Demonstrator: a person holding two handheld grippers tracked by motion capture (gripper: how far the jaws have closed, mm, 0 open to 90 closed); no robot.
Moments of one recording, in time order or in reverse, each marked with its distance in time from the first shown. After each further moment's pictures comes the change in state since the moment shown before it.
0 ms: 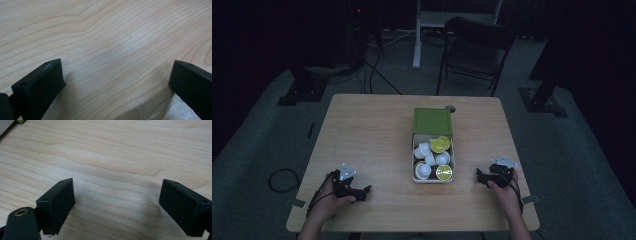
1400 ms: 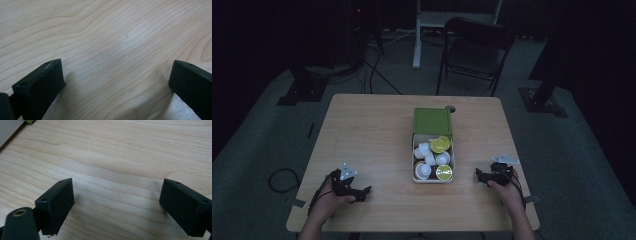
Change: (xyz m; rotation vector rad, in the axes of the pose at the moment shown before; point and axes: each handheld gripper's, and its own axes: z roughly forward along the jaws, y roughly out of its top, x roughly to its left) left arm 0.000 0.003 -0.001 0.011 -0.027 0.041; right arm -0.007 0.003 0.005 0.018 0.083 -0.004
